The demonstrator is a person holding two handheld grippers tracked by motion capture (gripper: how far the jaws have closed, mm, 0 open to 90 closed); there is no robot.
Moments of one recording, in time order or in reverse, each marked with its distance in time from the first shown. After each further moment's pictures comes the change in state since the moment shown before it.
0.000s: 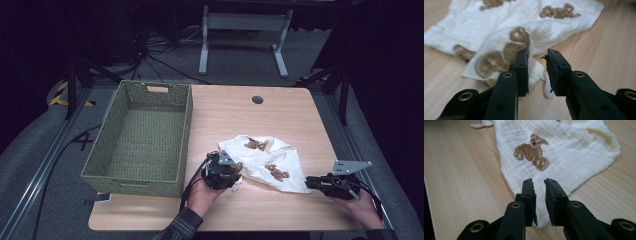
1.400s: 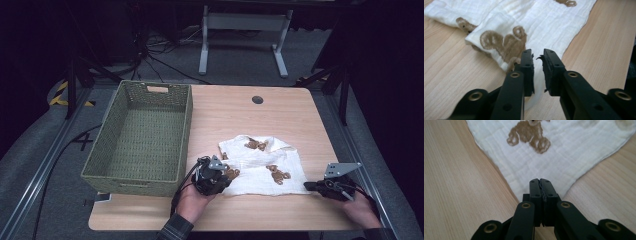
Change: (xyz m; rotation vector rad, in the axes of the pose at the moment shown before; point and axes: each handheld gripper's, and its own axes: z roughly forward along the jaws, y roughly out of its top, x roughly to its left) left arm 0.001 -0.016 -0.030 0.005 -0.014 -0.042; right arm -0.001 -0.005 0.012 0.108 -0.025 -0.028
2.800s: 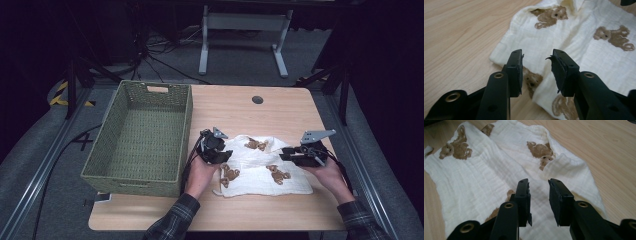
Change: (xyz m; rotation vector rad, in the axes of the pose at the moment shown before) left arm 0.059 0.053 0.026 -0.019 0.183 -0.083; right arm -0.032 0.094 0.043 -0.107 -0.010 -0.004
